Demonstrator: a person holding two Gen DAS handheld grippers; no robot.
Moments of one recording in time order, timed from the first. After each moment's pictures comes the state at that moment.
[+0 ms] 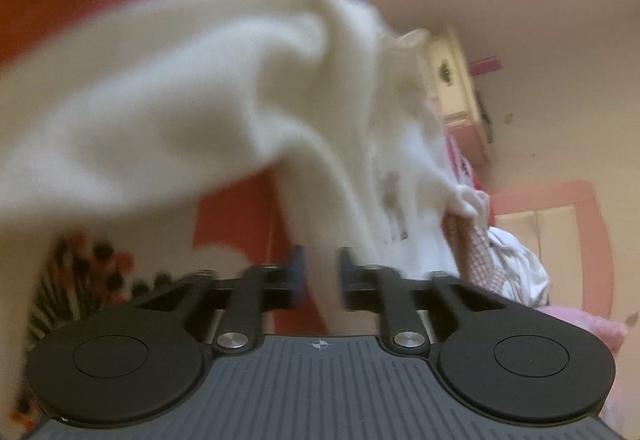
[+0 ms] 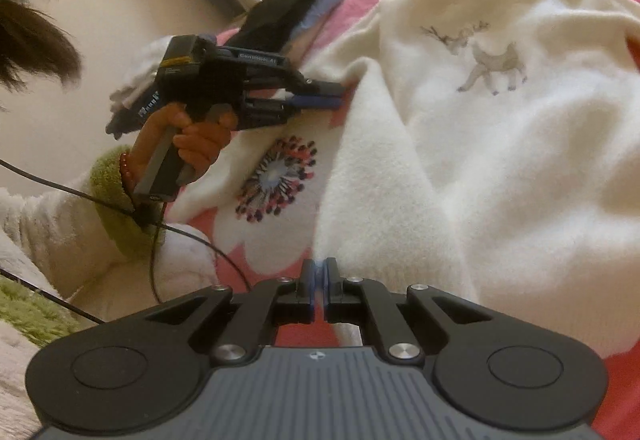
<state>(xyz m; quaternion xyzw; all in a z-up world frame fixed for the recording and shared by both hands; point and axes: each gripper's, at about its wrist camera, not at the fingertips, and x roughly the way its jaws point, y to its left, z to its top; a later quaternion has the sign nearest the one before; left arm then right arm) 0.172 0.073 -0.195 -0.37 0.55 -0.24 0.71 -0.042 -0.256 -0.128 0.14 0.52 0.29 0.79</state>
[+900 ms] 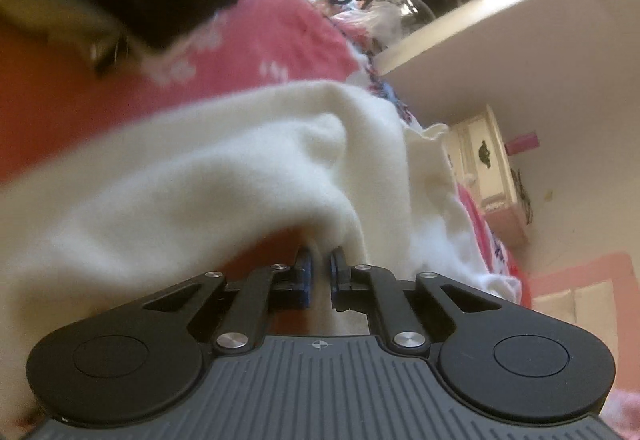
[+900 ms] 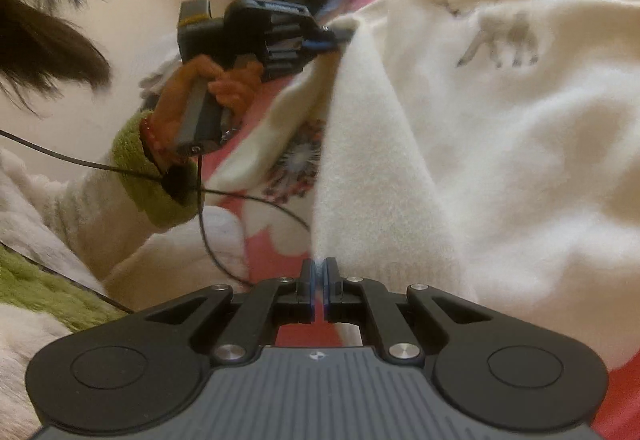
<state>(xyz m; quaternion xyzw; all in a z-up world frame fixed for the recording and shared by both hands) 0.192 0.080 -0.148 -0.33 0.48 -0.14 0.80 -0.030 -0.266 -0.130 0.18 0.54 0.36 0.74</state>
